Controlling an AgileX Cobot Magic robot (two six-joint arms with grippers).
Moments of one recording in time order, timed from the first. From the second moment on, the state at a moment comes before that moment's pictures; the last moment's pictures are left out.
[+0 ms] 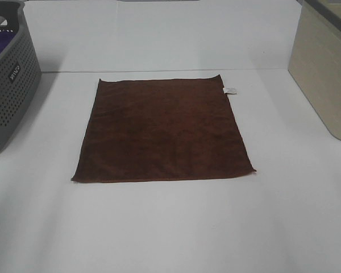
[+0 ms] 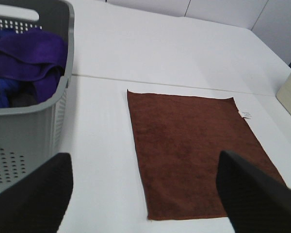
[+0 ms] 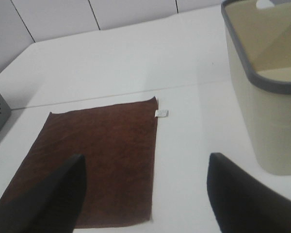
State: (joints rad) left arm -0.02 0.59 -0.50 -0.51 0.37 0.18; right arm 0.02 0.49 -0.52 0.32 0.42 -0.11
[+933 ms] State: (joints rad) left arm -0.02 1.65 -0.81 -0.79 0.52 0.30; right arm 0.02 1.53 -0.91 0.50 0.73 -0.35
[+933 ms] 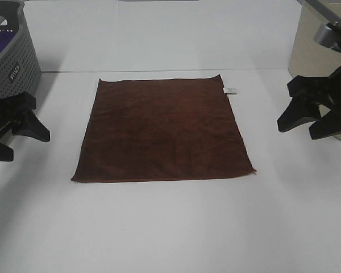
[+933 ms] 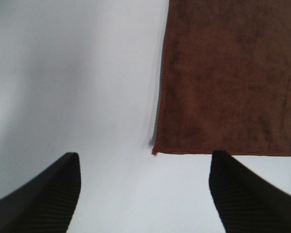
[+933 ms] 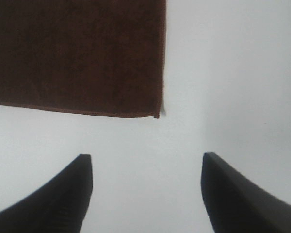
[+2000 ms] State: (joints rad) left arm -0.05 2.07 -1.03 -1.20 0.69 0.72; right arm -0.08 2.05 -1.08 0.85 0.86 -0.69
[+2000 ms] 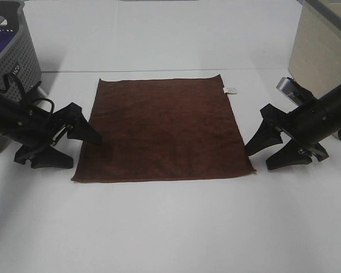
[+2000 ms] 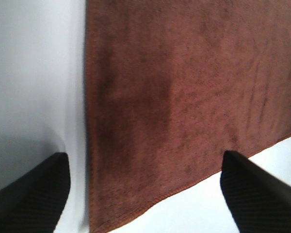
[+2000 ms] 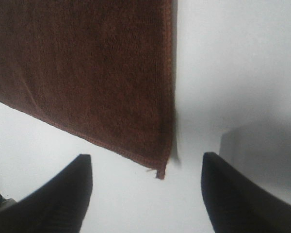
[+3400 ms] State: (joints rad) left arm -0.23 2.08 -1.06 -0.96 0.68 0.54; right arm 0.05 2.07 -1.09 0.80 0.89 -0.50
